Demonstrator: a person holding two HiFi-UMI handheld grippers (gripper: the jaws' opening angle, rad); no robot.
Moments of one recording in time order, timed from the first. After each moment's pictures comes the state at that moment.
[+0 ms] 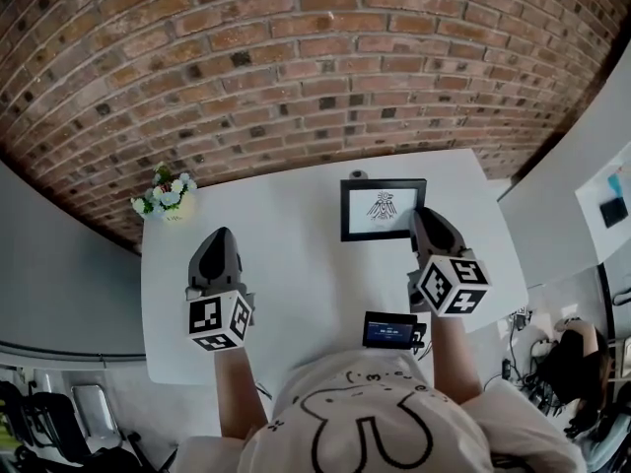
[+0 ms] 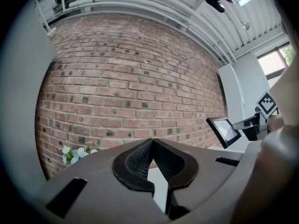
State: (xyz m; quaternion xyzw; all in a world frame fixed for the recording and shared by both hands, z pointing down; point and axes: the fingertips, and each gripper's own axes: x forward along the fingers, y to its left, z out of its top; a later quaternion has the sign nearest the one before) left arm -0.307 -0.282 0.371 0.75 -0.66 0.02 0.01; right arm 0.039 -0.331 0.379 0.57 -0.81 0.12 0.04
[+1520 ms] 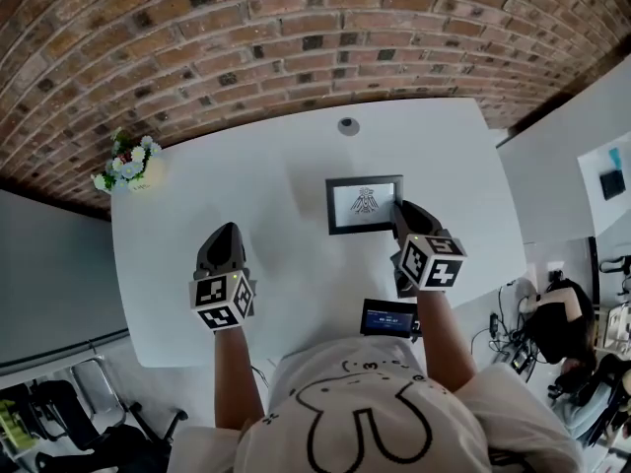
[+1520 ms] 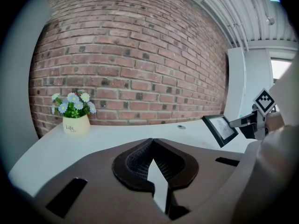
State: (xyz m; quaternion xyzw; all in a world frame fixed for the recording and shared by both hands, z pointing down) left arm -0.292 -0.298 0.532 0.75 -0.63 0.13 0.17; right arm 0.040 -0.340 0.529 0.56 -0.77 0.24 0.17
